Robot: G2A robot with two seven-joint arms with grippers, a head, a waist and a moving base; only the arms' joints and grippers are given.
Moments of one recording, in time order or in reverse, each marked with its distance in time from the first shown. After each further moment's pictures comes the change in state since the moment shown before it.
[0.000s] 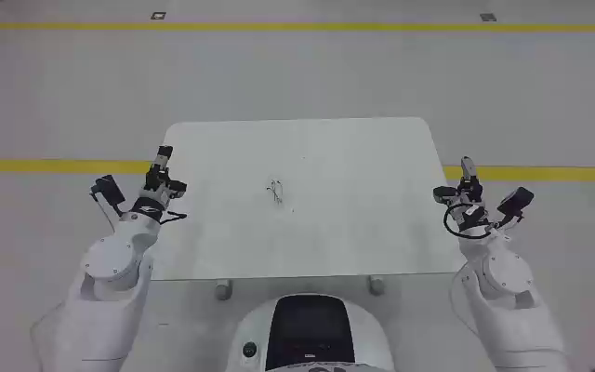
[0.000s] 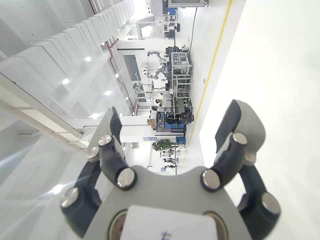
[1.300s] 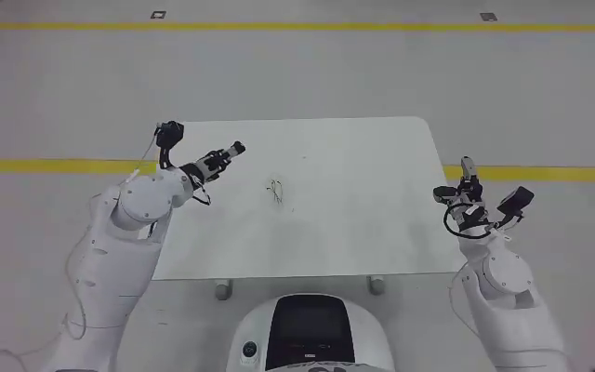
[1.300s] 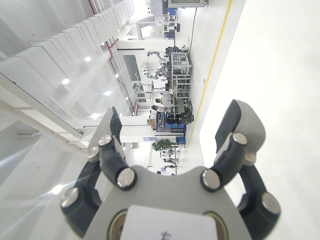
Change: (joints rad) left arm -0.454 0.034 0.278 0.162 0.616 0.144 -0.676; right arm 0.000 0.000 0.000 0.000 0.000 0.000 0.000
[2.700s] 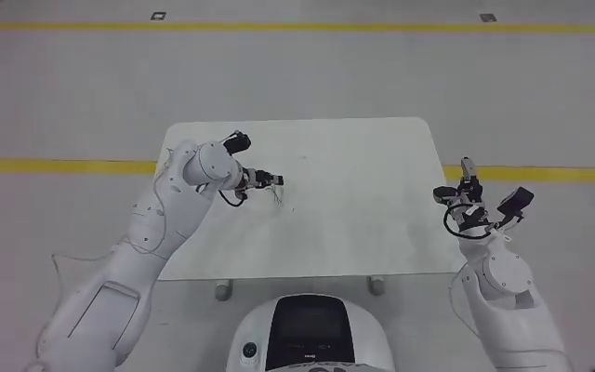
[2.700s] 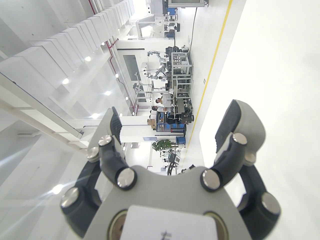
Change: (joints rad) left arm -0.433 -0.127 0.443 0.546 0.121 0.000 -0.315; right arm 0.000 0.000 0.000 0.000 0.000 0.000 0.000
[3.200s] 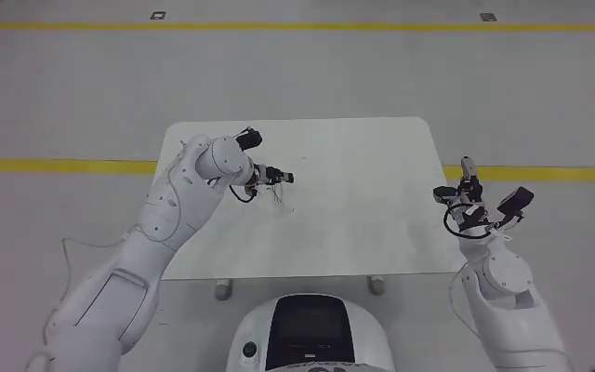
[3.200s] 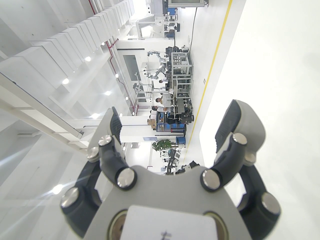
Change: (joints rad) left arm -0.064 -0.036 0.072 0.074 -0.044 0.000 0.015; right arm 0.000 0.000 0.000 0.000 0.000 0.000 0.000
